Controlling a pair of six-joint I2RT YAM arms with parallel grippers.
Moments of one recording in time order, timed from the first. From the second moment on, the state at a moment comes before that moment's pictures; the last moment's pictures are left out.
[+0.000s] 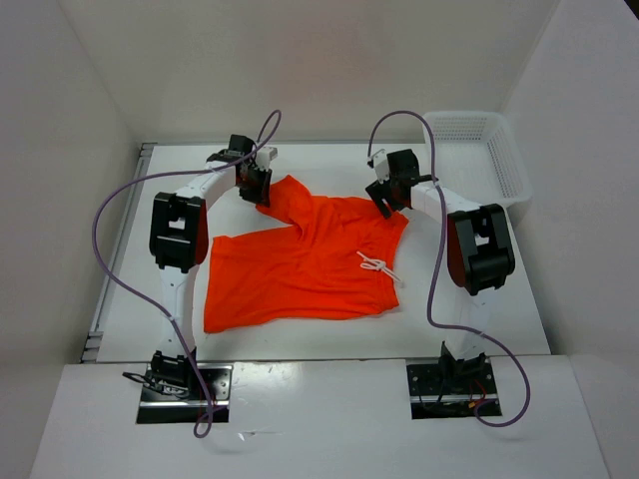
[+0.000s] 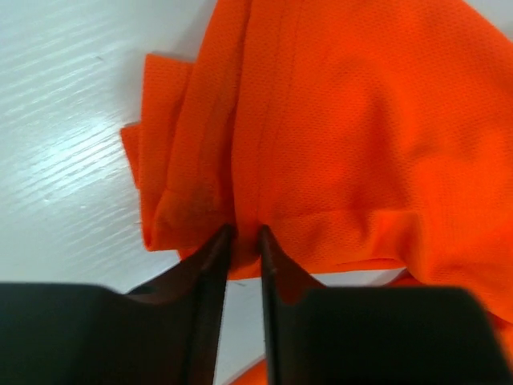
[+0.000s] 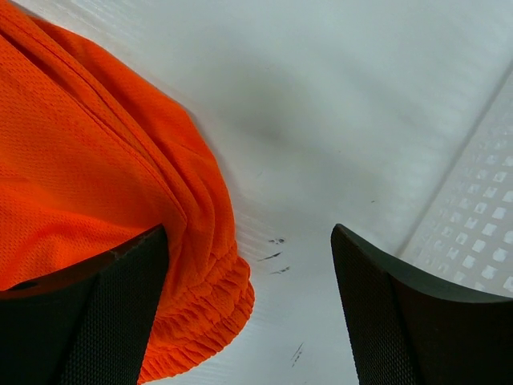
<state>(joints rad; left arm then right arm) -0.16 2.32 1.90 -0.63 0.29 0.07 0.23 1.96 1.38 -0.30 0.12 -0.41</state>
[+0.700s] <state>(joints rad) -0.06 1.97 1.46 -0.76 0.19 0.07 0.27 1.99 1.34 -0.30 0.09 -0.46</state>
